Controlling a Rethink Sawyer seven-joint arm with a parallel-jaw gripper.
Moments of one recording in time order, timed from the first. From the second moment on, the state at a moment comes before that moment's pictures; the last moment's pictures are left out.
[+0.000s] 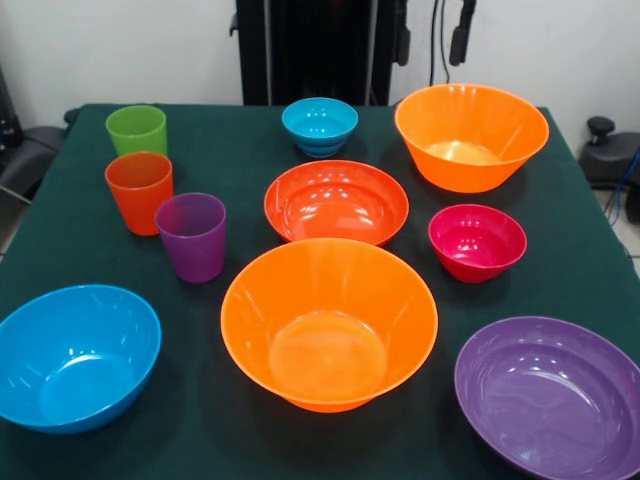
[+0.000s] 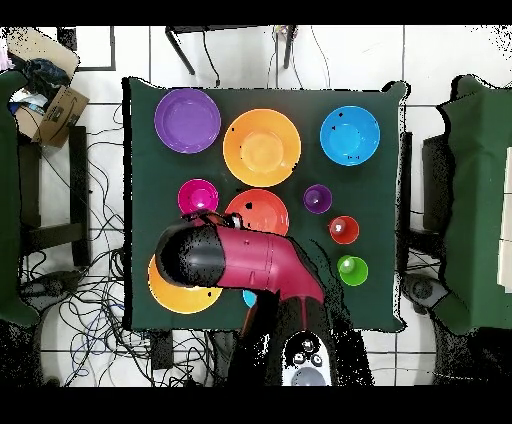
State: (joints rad) arm -0.13 -0.97 0.00 1.93 0.03 0.49 1.61
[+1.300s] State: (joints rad) arm -0.20 -1.00 0.07 2.01 -0.04 0.47 1.61
